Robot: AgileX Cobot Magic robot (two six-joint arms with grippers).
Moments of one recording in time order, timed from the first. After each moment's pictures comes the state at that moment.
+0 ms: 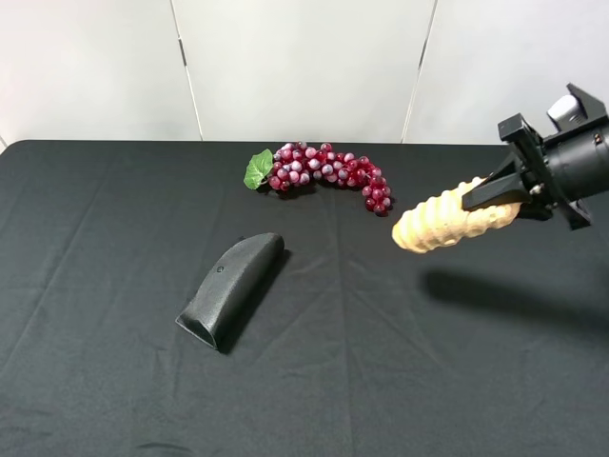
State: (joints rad) left arm 0.08 0.00 -0.50 0.11 1.07 -0.10; right arm -0.16 1.50 -0.86 0.87 0.97 -0.55
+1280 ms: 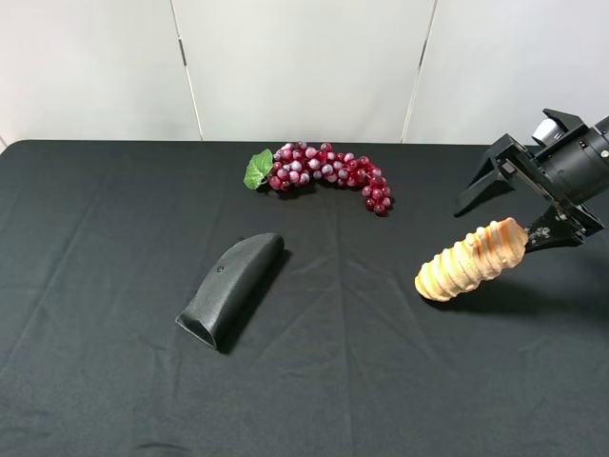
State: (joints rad) left arm 0.08 0.00 -0.50 0.11 1.07 -0.10; right arm -0.16 1.66 -0.99 0.69 1.07 -0.42
